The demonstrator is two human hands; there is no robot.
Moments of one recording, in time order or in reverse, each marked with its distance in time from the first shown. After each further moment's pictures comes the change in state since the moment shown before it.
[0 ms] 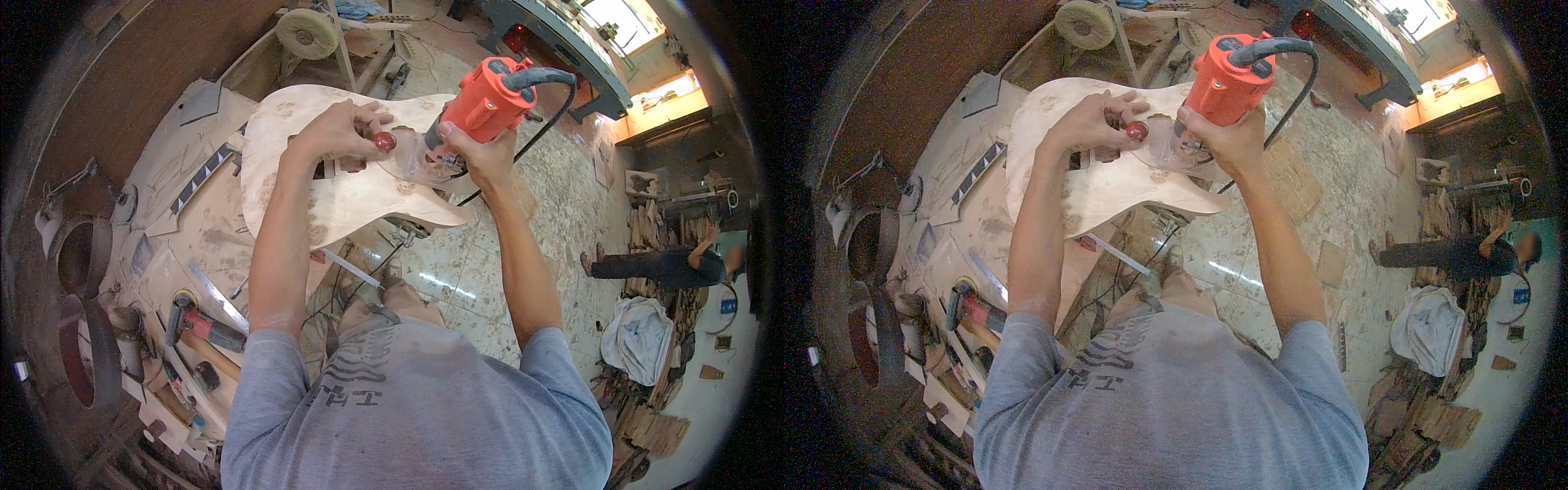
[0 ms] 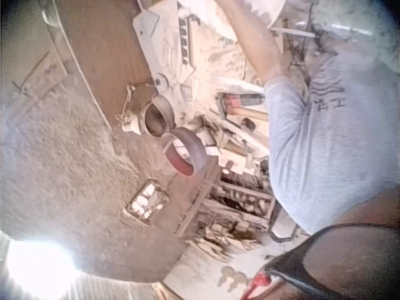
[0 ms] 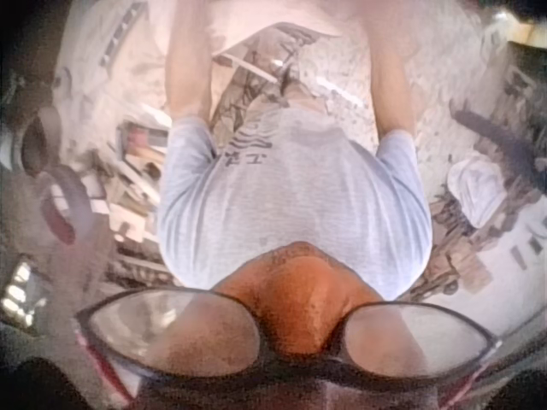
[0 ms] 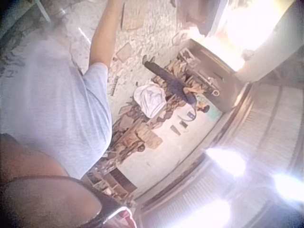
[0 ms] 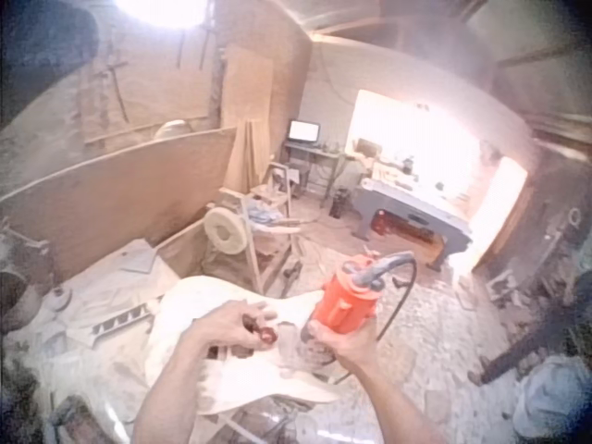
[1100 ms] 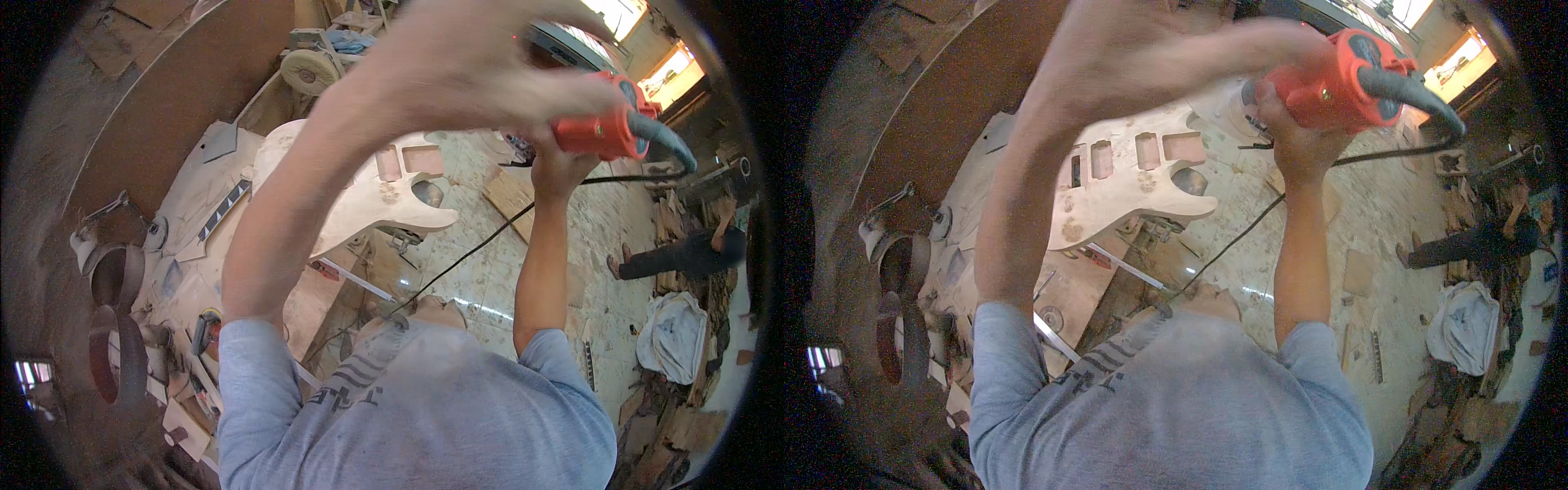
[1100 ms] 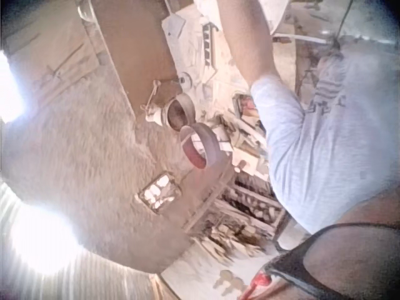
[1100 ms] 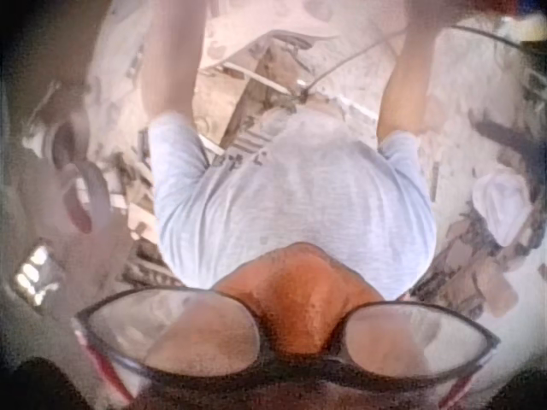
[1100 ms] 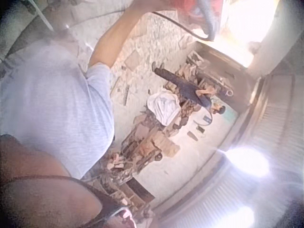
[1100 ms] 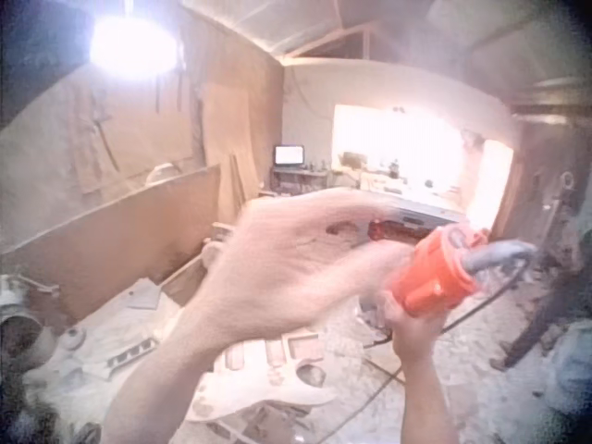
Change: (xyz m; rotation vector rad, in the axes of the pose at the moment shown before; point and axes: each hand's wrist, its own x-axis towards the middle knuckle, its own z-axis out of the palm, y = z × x) left_hand -0.008 0.311 0.027 0.151 0.400 0.847; right_hand 0.001 -0.082 -0.100 -0.490 0.411 -0.639
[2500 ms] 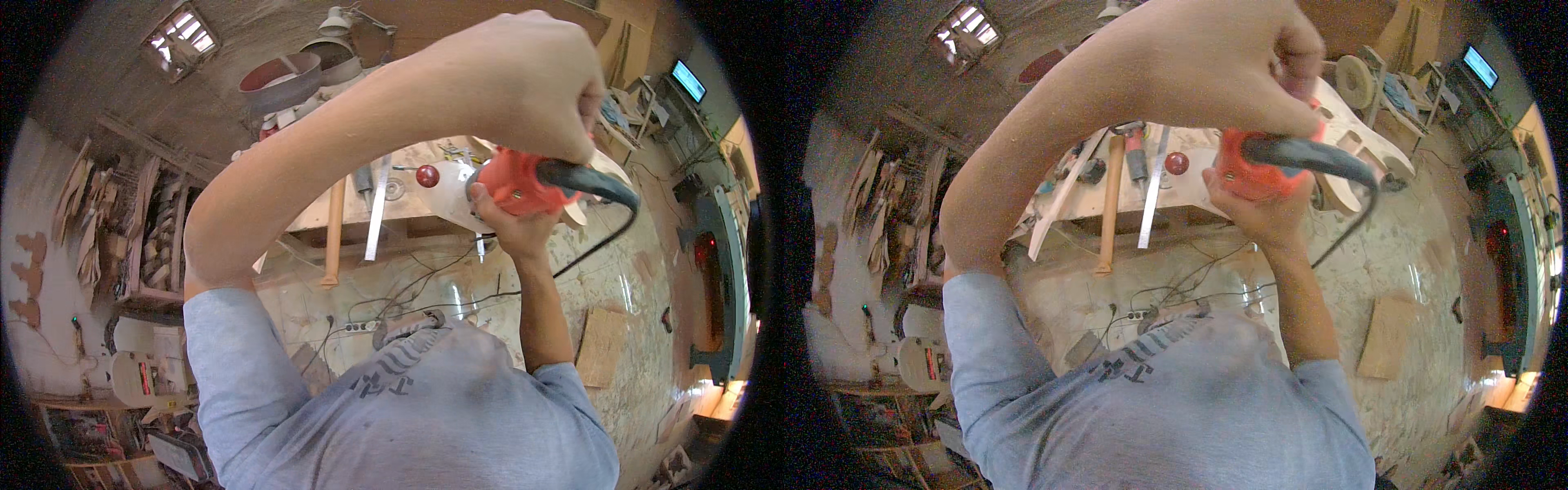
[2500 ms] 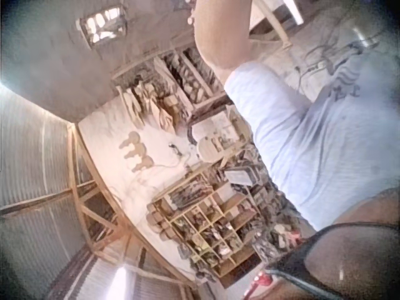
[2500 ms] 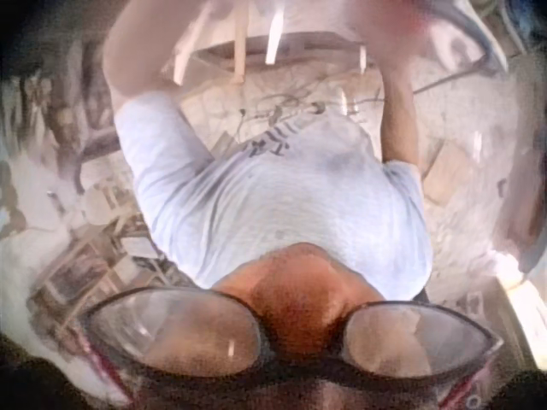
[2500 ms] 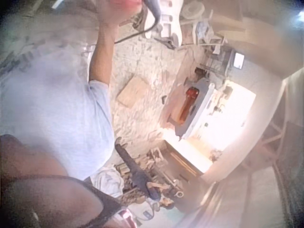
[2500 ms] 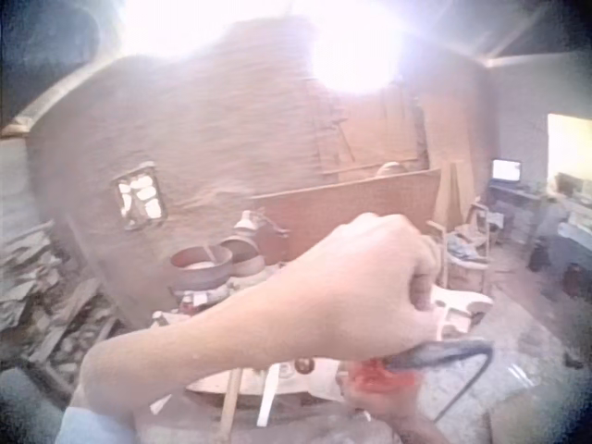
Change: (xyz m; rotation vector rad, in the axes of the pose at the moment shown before) left_hand -0.058 0.283 0.025 0.841 -0.263 -0.807; right_hand -0.119 -0.194 -0.060 1.321 -0.785 0.332
